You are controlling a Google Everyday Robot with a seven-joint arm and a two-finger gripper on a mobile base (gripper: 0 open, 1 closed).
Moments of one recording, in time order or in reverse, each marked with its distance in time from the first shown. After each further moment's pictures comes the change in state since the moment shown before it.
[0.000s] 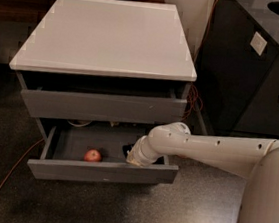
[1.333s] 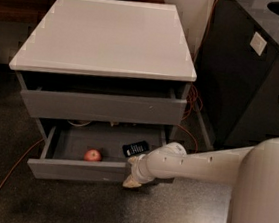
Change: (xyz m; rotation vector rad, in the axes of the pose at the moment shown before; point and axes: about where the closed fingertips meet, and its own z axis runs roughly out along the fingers) arm 0.026 0.037 0.042 0.027 -0.009 -0.045
